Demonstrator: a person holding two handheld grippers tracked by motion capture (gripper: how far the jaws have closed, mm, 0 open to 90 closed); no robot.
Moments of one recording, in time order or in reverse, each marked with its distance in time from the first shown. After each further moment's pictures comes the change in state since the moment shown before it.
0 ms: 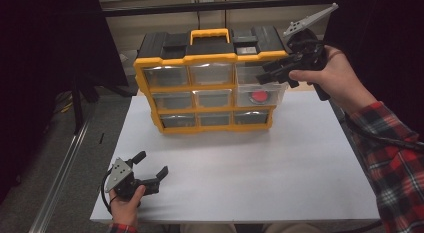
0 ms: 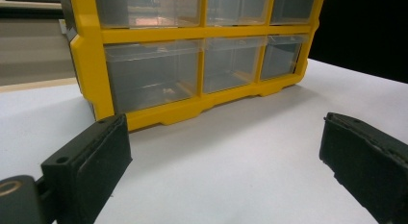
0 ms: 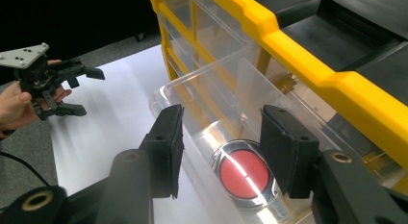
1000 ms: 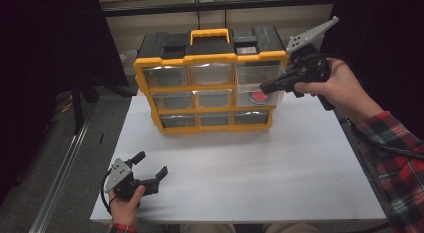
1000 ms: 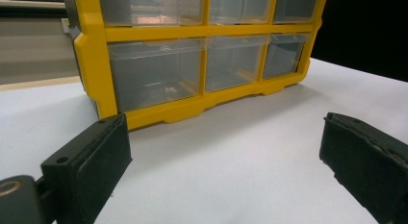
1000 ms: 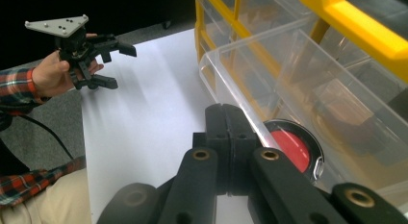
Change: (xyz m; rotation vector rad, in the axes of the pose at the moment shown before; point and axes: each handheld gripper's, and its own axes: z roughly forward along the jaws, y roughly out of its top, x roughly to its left) left arm 0.002 -0.001 -0.002 0.016 0.014 0.019; right arm 0.012 -0.019 -0.001 0.035 0.107 -0.074
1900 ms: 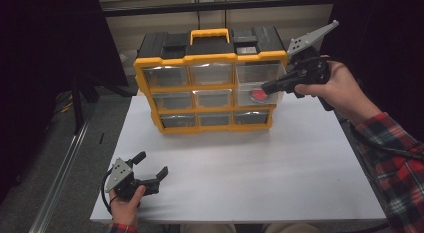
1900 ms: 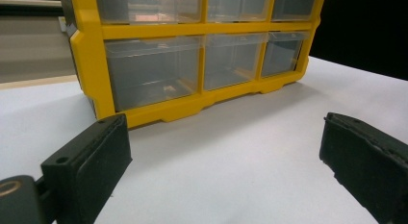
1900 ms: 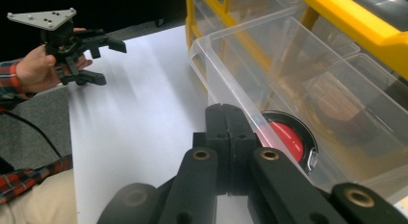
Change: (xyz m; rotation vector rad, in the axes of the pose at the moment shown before) left arm 0.000 -0.001 0.001 0.010 -0.016 0.005; right arm -0.005 -0.007 0.003 -0.005 -0.034 -0.006
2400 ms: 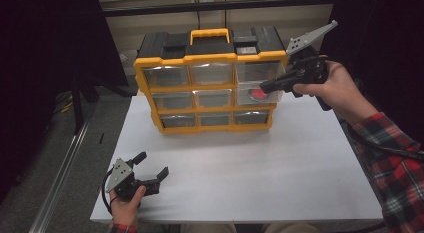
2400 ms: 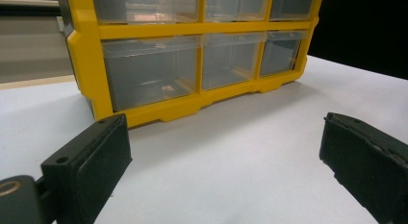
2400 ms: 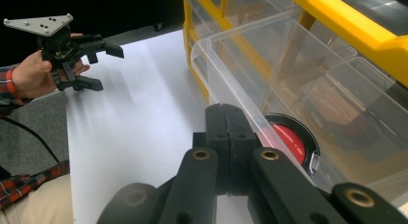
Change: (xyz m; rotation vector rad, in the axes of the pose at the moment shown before) left arm -0.001 0.000 0.001 -0.005 0.000 -0.006; right arm -0.002 0.000 0.003 -0.016 0.001 0.005
